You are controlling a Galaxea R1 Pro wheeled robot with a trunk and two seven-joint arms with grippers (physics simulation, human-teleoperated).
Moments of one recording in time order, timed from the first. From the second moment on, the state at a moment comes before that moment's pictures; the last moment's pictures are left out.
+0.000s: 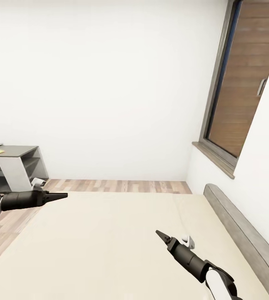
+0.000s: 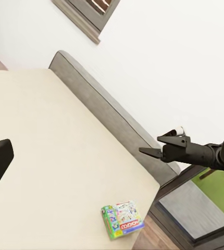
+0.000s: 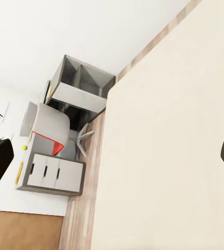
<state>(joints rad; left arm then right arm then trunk) -0.70 0.48 0.17 -1.05 0.06 0.83 -1.56 -0.11 0.01 -0.02 -1.34 -0.87 0.58 0.28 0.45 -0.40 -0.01</state>
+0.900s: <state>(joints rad) -0.70 0.48 0.17 -1.05 0.06 0.83 -1.56 -0.11 0.01 -0.02 -1.34 -0.87 0.58 0.28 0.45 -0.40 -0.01</state>
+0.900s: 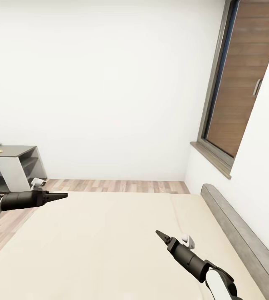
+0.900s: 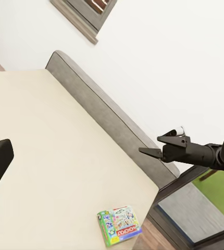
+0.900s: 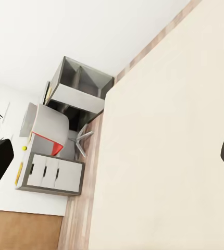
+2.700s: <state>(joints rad) -0.70 0.48 0.17 -1.05 0.06 0.83 -1.56 -0.11 0.01 -0.02 -1.34 -0.87 0.58 0.28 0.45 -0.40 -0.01</state>
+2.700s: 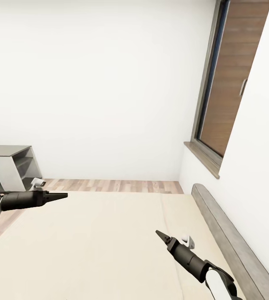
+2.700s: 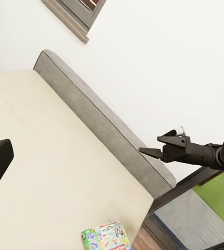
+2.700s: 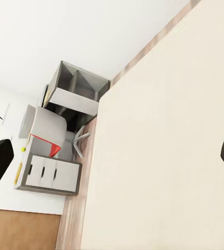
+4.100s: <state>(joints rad) -0.70 0.48 0.17 -1.05 0.06 0.83 -1.56 -0.11 0.01 -0.02 -1.34 -0.87 0.58 0.28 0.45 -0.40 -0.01</state>
